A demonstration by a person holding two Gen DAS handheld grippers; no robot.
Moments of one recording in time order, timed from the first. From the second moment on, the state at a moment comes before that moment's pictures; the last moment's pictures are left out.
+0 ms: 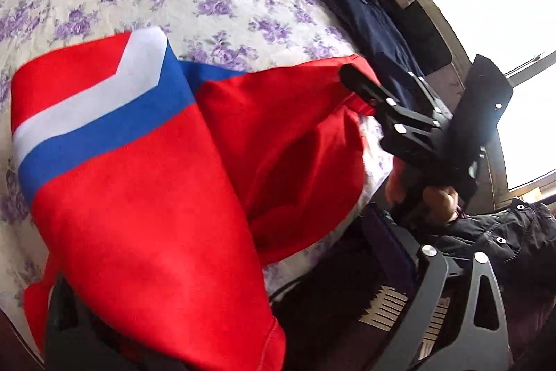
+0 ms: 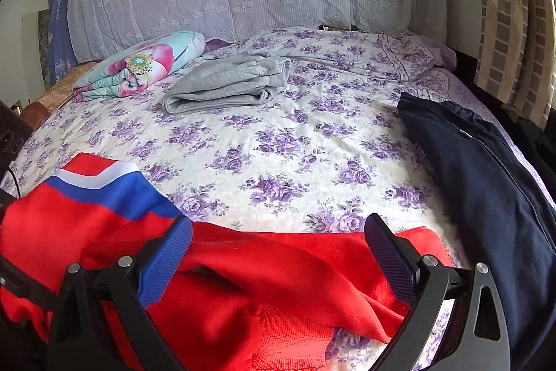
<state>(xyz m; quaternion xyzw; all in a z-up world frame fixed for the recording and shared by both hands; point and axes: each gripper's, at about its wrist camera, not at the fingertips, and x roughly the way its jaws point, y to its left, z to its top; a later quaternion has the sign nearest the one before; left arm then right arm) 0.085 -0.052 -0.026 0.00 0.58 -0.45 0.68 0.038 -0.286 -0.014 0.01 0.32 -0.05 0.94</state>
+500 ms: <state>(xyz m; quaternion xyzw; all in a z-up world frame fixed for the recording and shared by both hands) 0.052 -0.184 -0.042 0.14 0.55 -0.45 0.69 0.003 -0.346 -0.011 0.03 0.31 -0.16 0.94</state>
